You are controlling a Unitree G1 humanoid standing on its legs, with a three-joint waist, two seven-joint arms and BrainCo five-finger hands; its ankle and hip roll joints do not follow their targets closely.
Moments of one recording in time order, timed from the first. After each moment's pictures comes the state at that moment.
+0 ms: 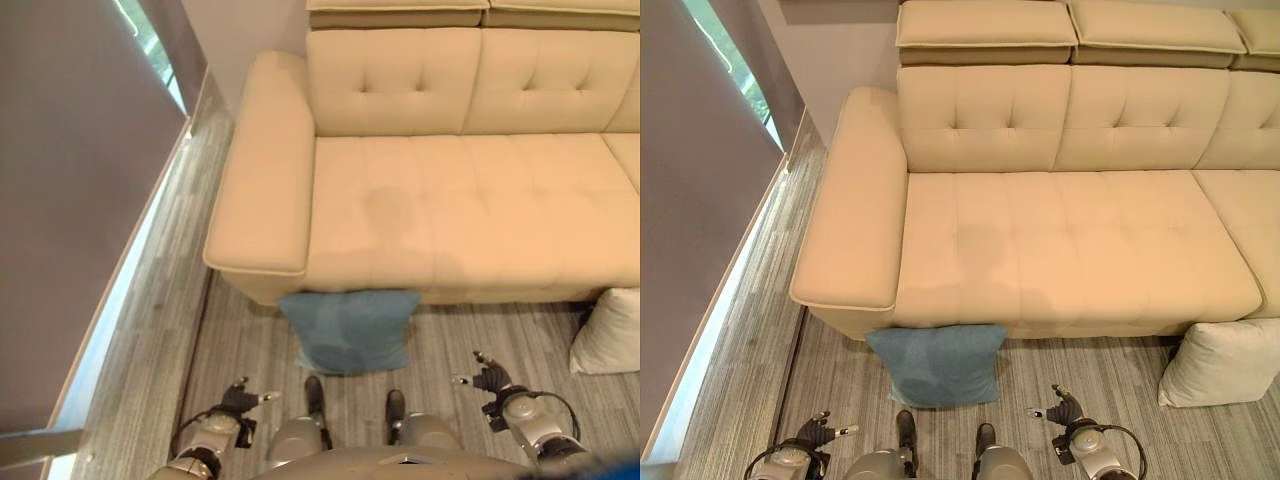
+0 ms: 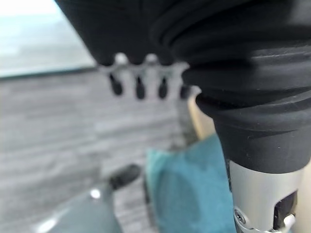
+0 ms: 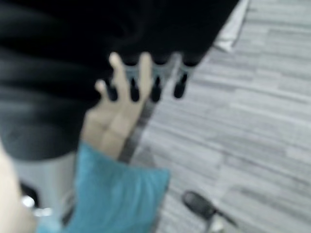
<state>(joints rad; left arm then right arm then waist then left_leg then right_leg) -0.10 0.25 -0.19 1.18 -0.10 -0.05 0.11 -0.07 -0.37 0.32 1.01 0.05 -0.06 -0.12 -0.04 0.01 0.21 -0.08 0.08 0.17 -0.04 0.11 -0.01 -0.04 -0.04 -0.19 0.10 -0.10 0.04</state>
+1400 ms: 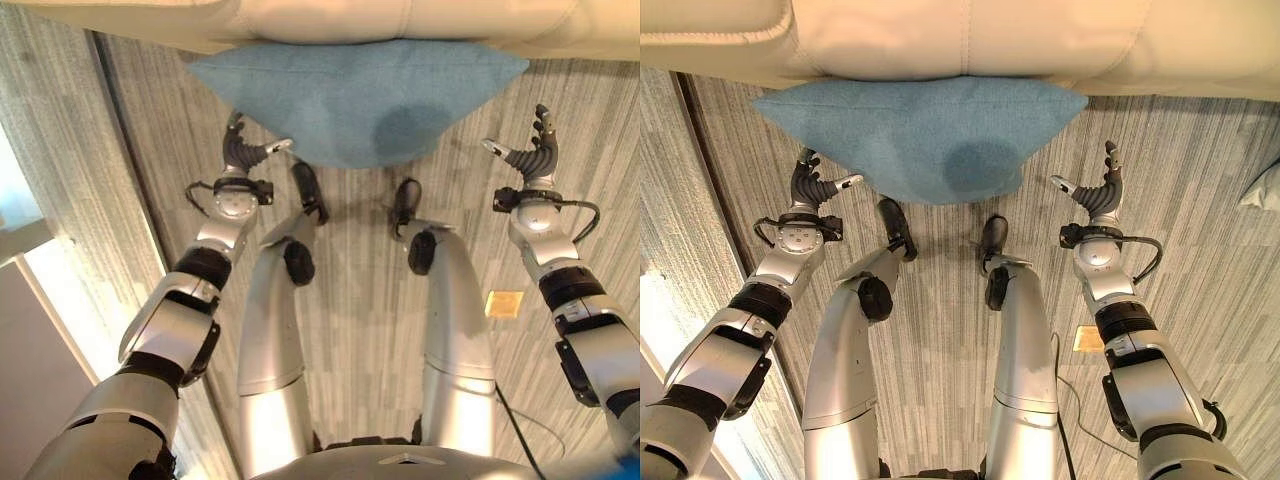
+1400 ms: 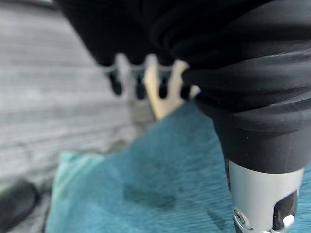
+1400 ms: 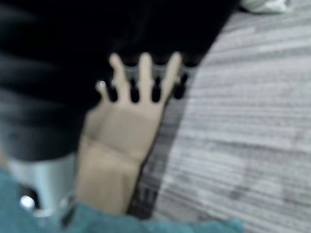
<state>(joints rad) -0.86 0.47 -0.36 0.84 -0.37 -0.17 0.40 -0.74 -0.54 0.25 0.76 0.25 -0.23 -0.47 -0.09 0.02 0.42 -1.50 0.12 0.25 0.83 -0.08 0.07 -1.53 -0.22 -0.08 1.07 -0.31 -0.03</state>
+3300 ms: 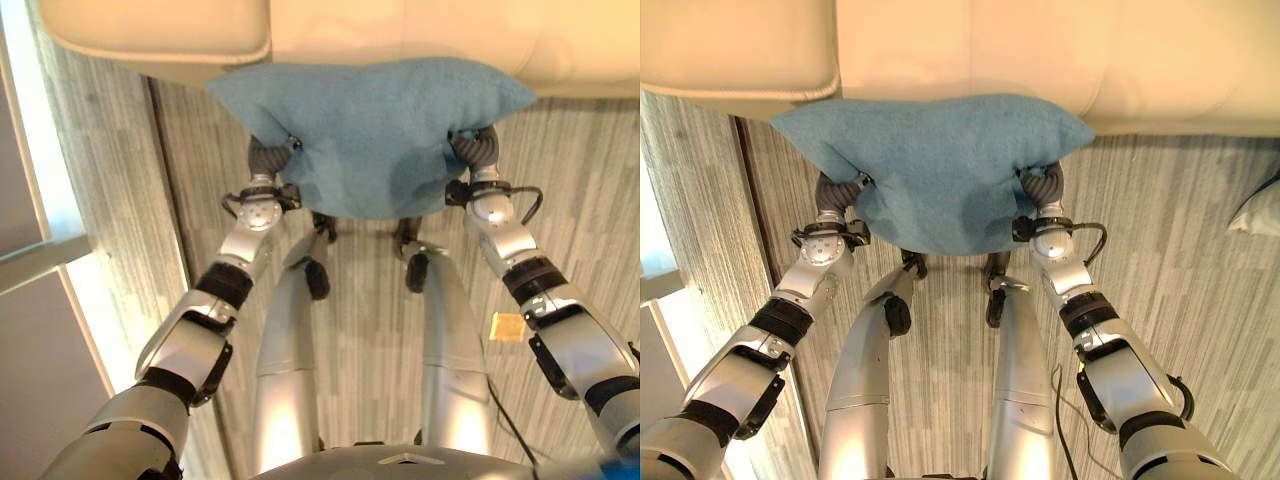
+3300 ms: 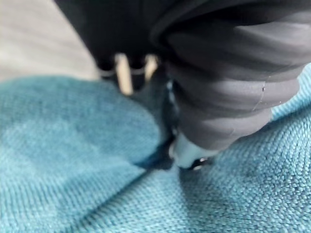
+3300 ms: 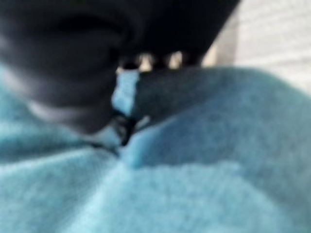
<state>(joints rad) -0.72 0.36 -0.37 0.54 -0.55 -0.20 0.43 -0.75 -0.41 0.34 0.58 0.35 -0.21 -0.42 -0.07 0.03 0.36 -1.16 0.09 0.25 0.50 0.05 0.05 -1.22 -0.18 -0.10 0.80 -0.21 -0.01</state>
